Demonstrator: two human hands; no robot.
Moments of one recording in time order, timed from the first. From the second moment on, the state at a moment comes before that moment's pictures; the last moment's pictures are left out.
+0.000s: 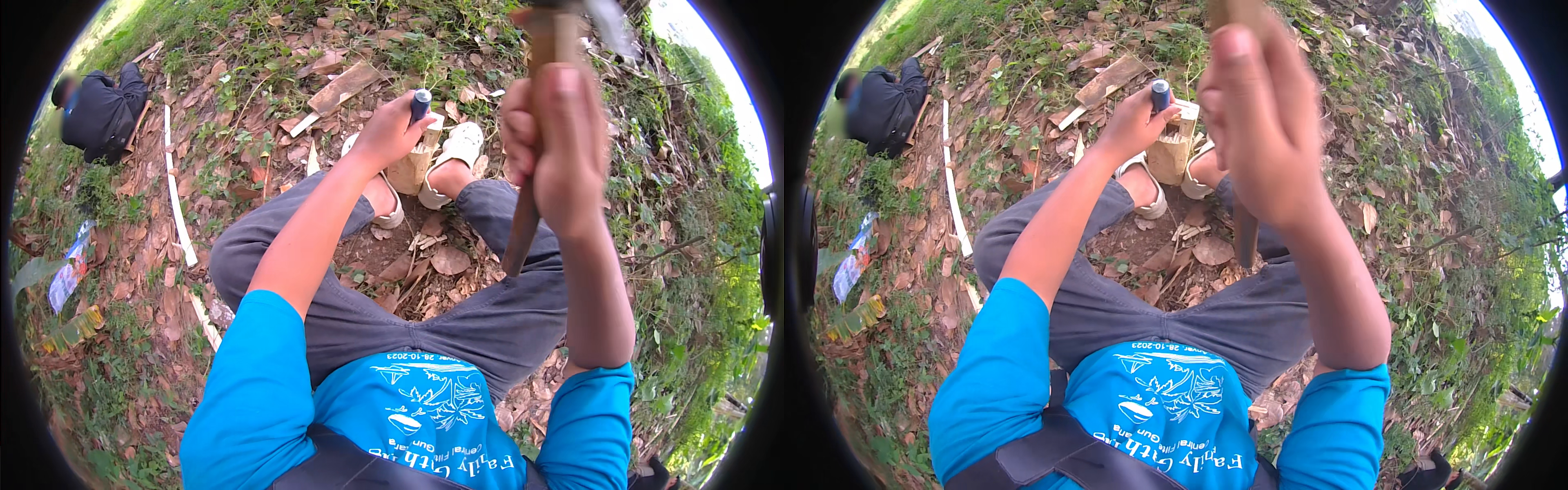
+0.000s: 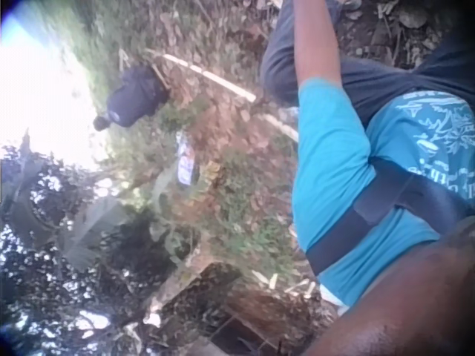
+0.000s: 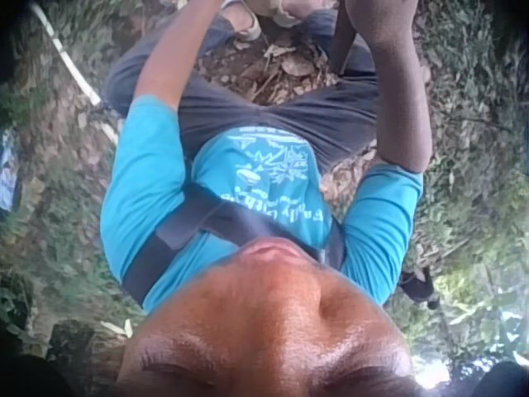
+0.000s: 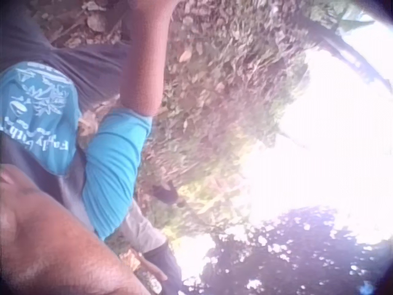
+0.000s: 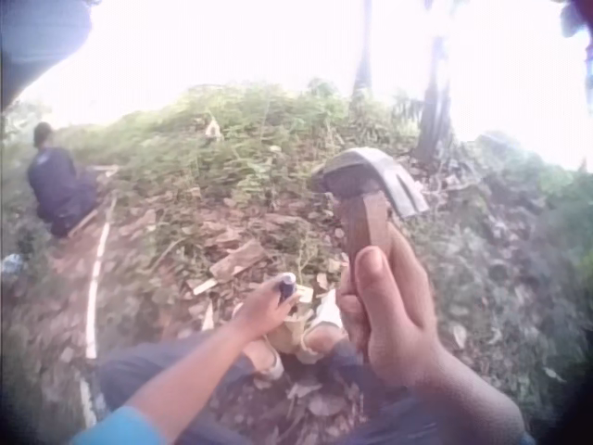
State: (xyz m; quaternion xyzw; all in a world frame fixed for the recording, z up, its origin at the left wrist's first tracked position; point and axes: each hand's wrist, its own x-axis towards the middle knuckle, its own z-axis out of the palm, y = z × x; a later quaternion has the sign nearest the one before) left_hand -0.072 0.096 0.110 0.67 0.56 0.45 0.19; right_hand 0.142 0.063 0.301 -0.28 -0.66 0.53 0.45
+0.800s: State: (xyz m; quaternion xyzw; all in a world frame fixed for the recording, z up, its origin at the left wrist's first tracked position) left_hand -0.095 0.118 0.109 0.69 0.49 0.47 0.25; right_hand 0.123 0.084 0.282 -0.40 -0.75 0.47 0.24
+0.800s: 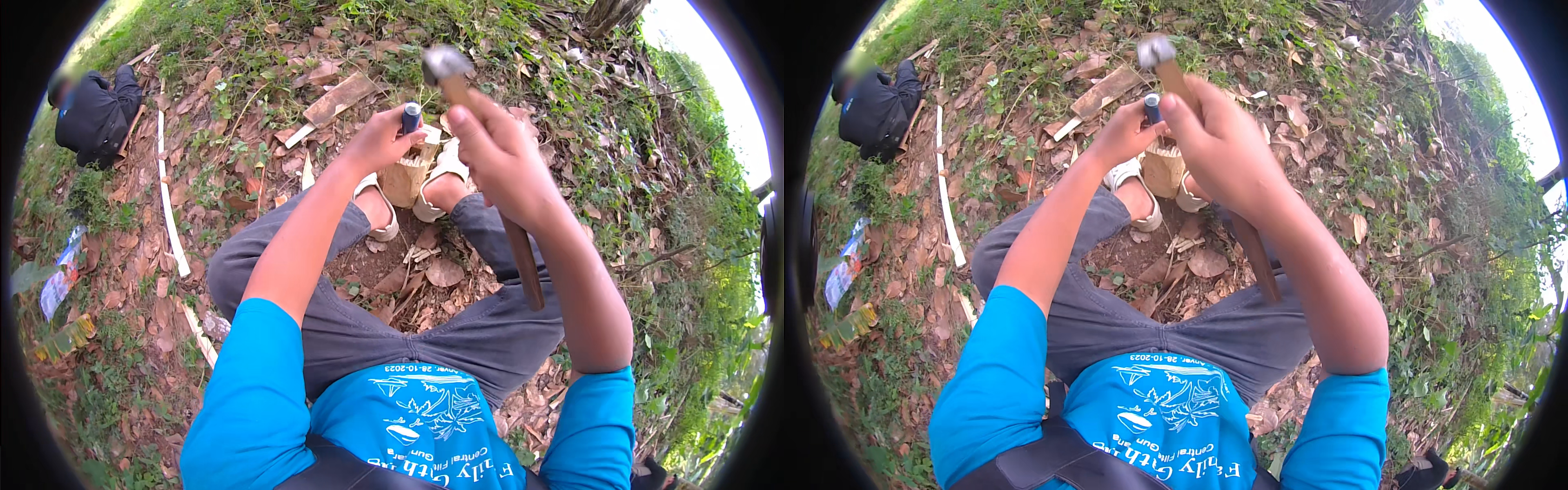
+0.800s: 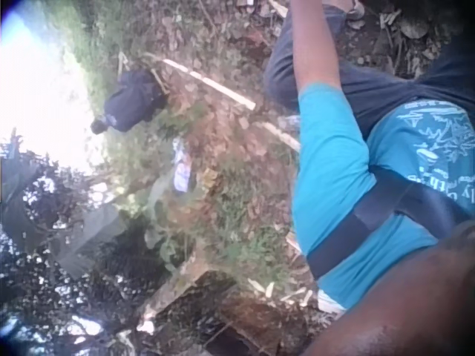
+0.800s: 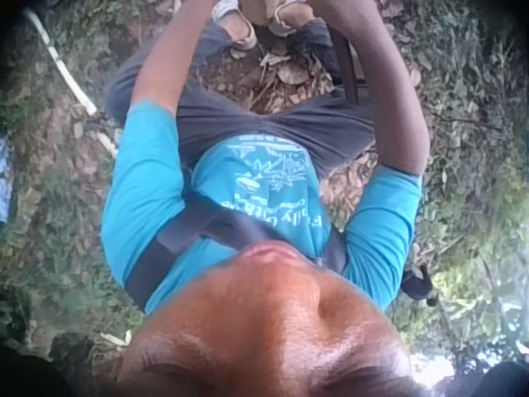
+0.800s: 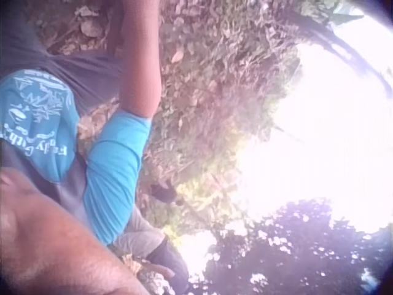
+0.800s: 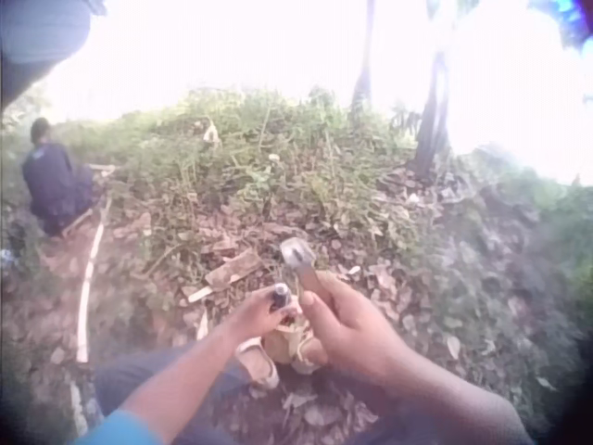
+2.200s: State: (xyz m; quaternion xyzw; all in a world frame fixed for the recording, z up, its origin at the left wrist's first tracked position) left_hand -0.061 0.111 0.100 0.59 0.55 0.58 0.13; right_hand 0.193 0.037 0.253 -0.43 -0.54 0.64 0.33
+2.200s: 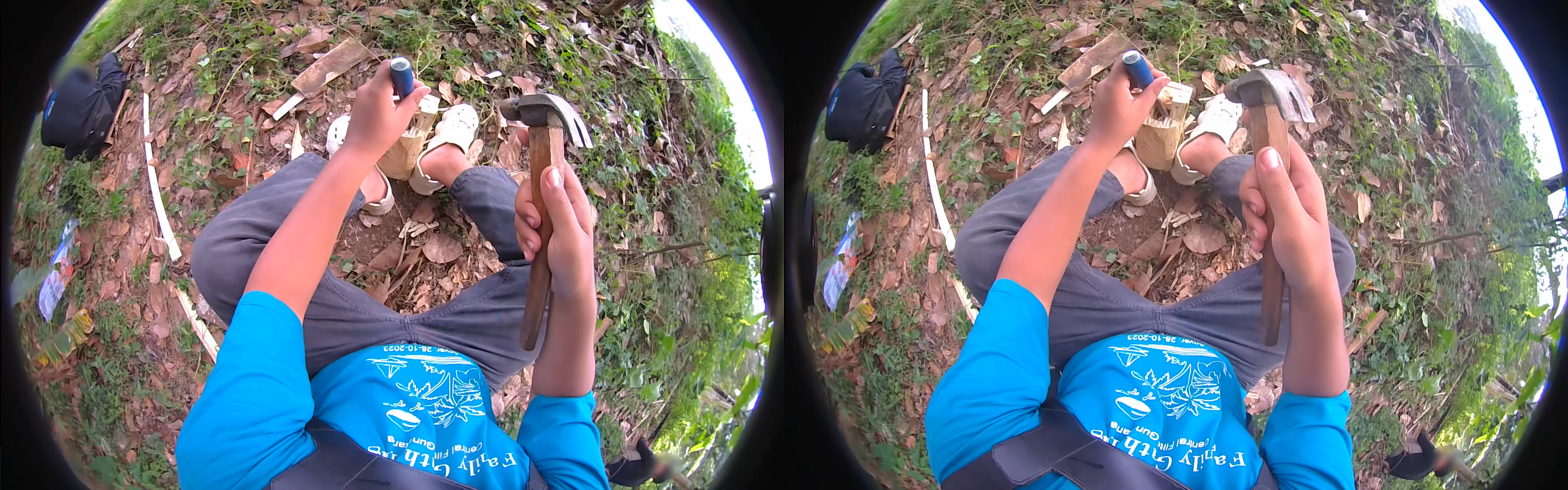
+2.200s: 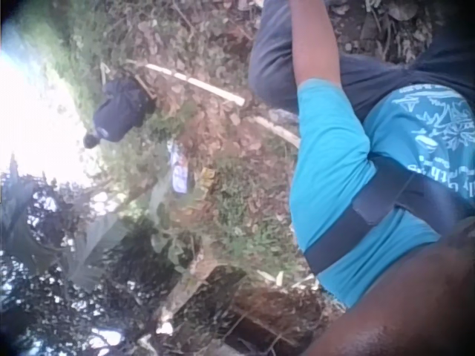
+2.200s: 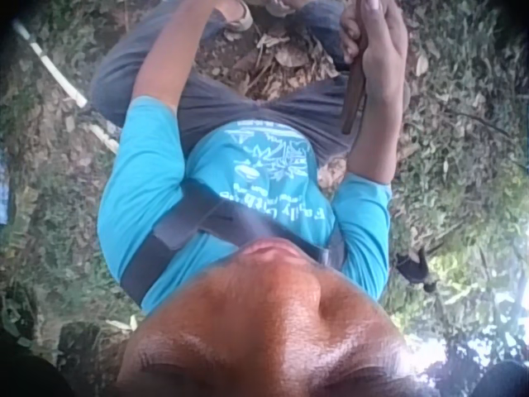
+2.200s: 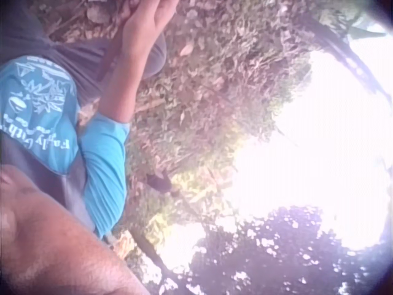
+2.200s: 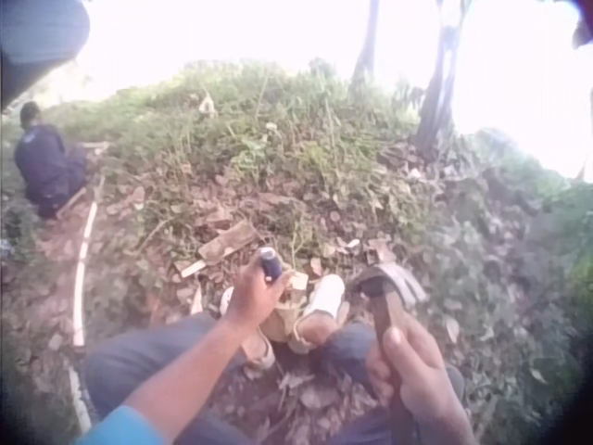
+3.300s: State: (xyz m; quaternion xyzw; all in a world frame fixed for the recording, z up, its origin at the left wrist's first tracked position) left_hand -0.068 0.096 0.080 0.62 0.55 0.54 0.14; right_hand 0.201 0.020 0.242 -0.44 -0.51 0.66 0.34
